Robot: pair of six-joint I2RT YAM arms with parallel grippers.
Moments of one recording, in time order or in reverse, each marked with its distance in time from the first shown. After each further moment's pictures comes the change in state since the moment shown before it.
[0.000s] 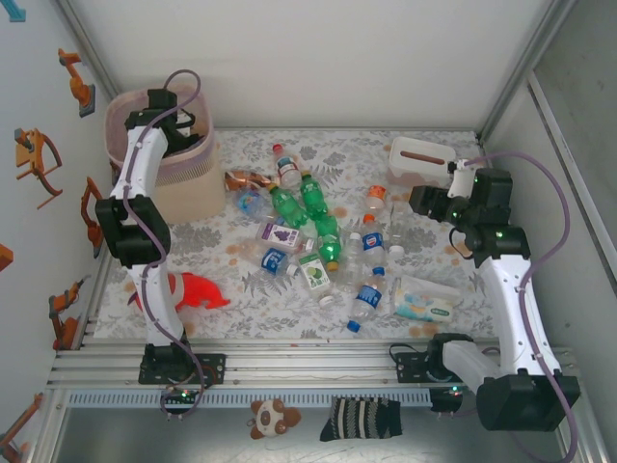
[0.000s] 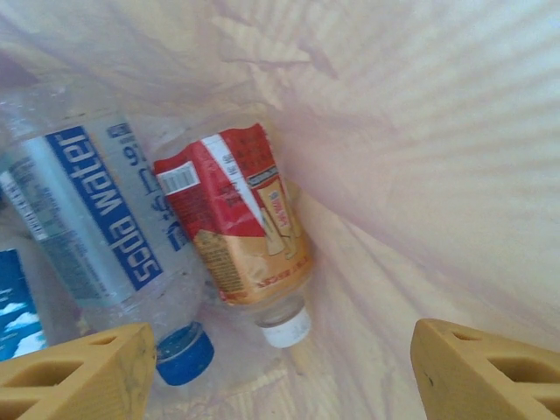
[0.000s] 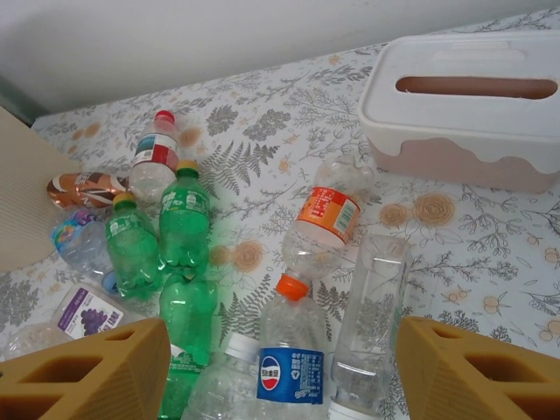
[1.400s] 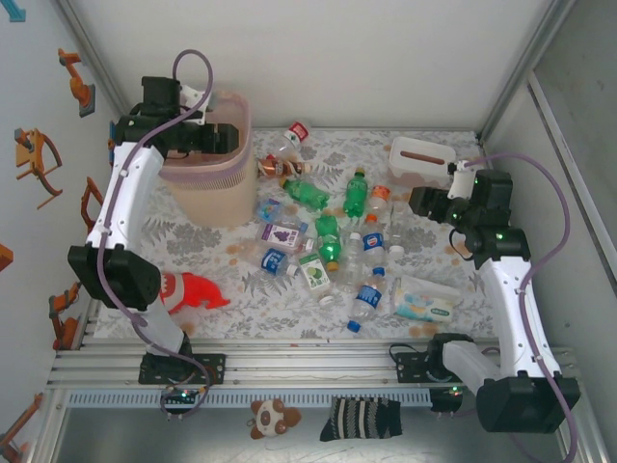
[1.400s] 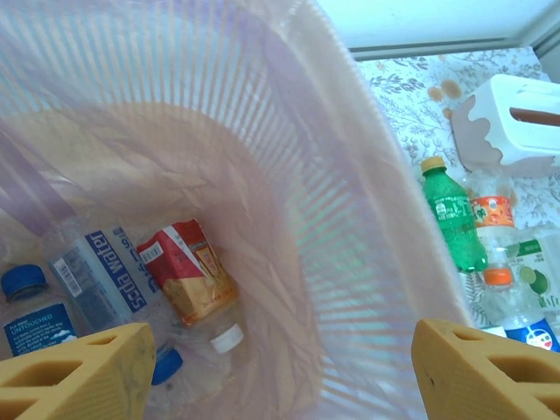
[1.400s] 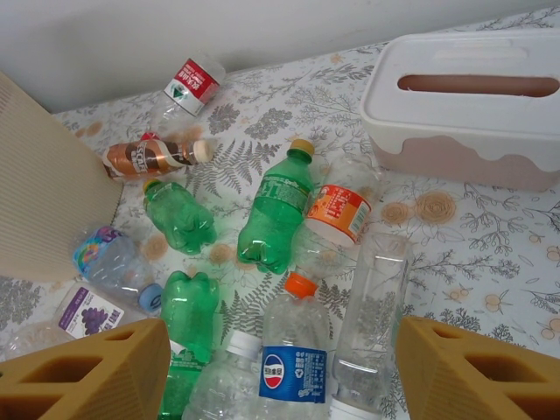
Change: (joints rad) left arm -0.152 -0.426 -0.208 0.102 0.159 0.113; right arm 0.000 -0.010 -0.008 -0.001 -0.003 0.000
